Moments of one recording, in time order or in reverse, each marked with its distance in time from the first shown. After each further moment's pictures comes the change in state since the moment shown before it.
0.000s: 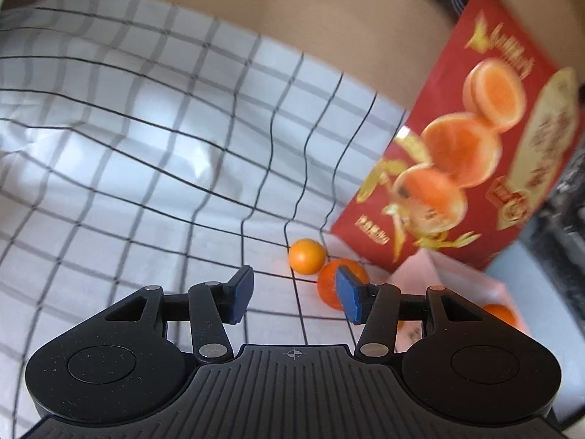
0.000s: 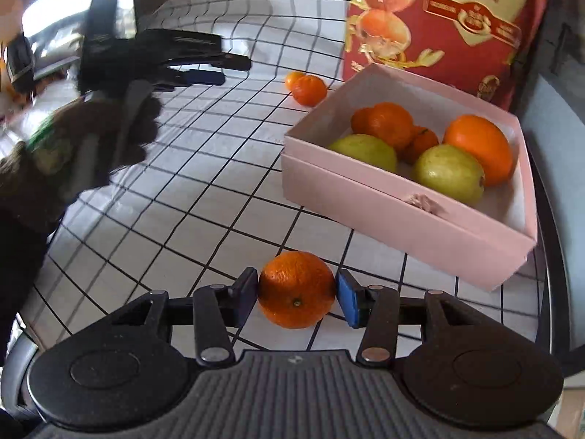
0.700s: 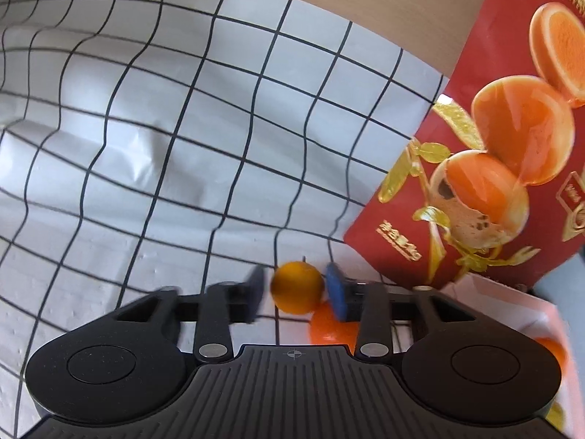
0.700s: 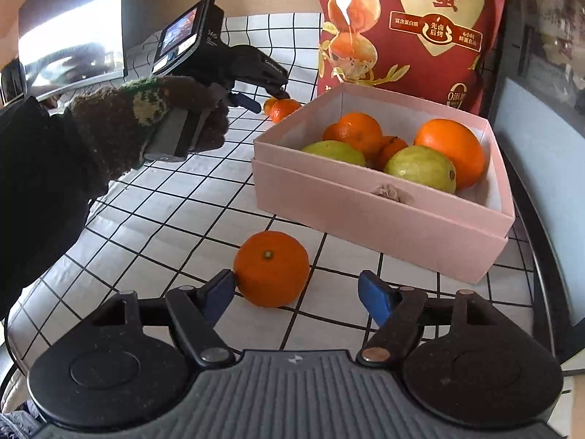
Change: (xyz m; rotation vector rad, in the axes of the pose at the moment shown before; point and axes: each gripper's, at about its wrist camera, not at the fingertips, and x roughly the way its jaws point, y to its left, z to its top) left arm 0.066 -0.025 0.014 -0.012 0.042 0.091; right arm 0.008 -0.013 -0.033 0.016 -0.162 -0.050
